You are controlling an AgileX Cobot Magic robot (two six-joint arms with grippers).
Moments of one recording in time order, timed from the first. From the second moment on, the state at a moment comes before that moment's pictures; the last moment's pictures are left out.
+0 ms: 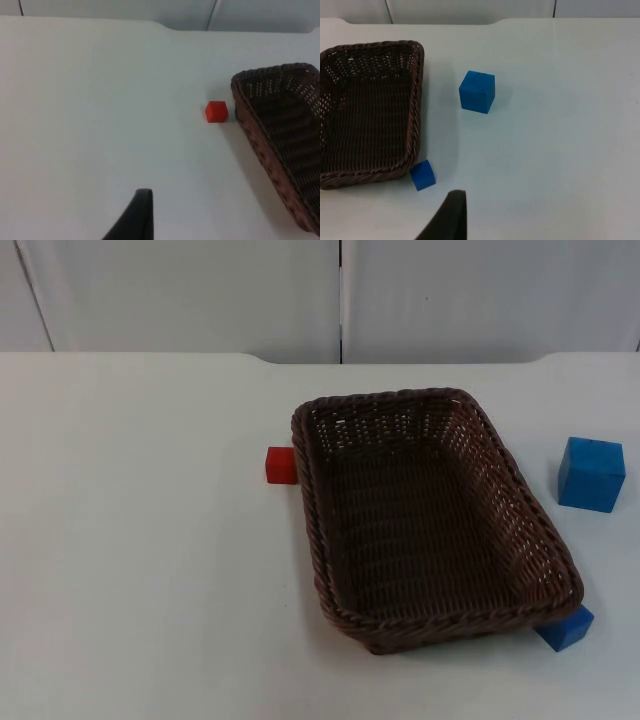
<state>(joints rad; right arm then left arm) 0.02 0.00 -0.52 0.06 1.08 -0.05 0.01 0.64 -0.69 -0.40 0.78 0.23</state>
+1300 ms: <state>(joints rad) 0.02 0.00 -0.52 0.06 1.08 -0.05 0.01 1.06 -0.80 -0.63 0.79 0.45</state>
